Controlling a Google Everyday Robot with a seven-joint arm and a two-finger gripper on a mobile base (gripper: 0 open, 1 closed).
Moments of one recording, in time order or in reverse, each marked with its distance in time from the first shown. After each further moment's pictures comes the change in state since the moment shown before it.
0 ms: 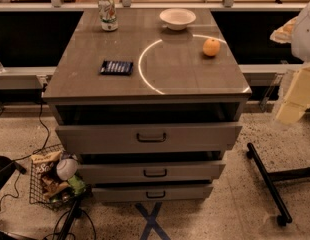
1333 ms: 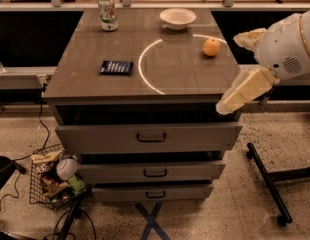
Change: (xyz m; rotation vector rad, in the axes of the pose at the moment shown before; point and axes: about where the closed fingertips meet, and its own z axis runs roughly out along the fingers) arm -0.066 -0.033 0.053 0.008 -0.526 0.093
